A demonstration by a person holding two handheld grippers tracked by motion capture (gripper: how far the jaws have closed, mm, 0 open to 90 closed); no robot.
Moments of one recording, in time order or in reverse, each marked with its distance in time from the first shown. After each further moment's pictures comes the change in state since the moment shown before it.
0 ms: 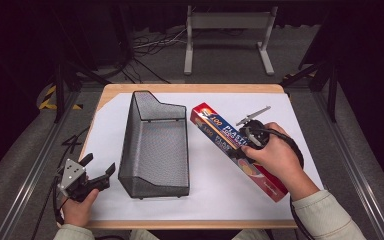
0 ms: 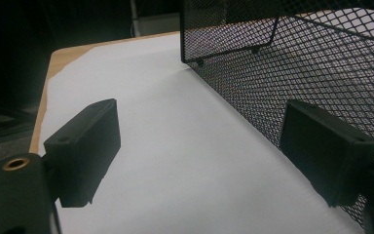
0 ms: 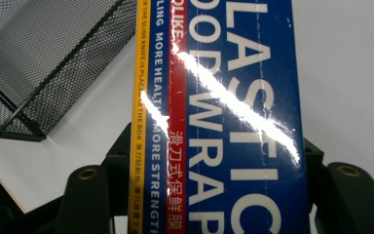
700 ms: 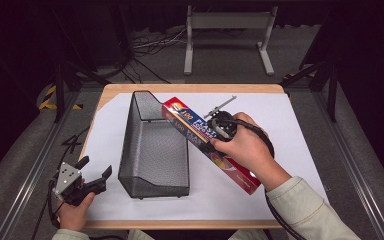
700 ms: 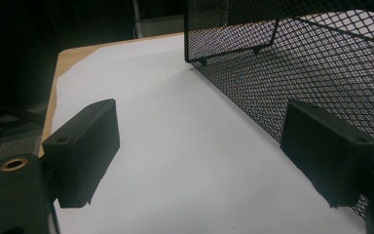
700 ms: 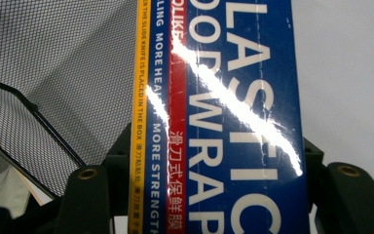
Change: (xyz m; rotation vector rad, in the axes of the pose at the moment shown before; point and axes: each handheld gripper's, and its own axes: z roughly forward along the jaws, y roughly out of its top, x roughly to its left) left arm 0.001 -0.003 -0.010 -0.008 0.006 -0.005; right arm 0.056 0.058 0.012 0.003 0.022 -0.068
